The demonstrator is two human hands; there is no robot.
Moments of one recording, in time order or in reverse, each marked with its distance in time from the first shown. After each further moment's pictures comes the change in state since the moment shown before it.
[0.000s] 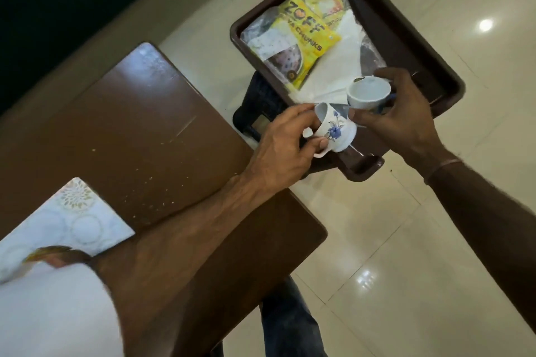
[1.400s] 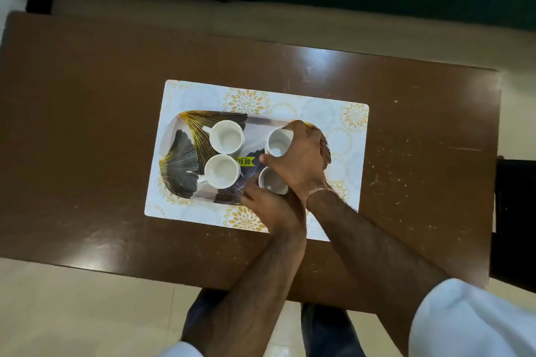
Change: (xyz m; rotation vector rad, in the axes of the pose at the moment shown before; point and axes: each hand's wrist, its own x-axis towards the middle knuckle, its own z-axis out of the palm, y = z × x) left_hand -0.356 -0.165 -0.129 -0.564 1.576 -1.283; right_hand -0.314 -0.305 0.419 -0.289 -0.730 -0.376
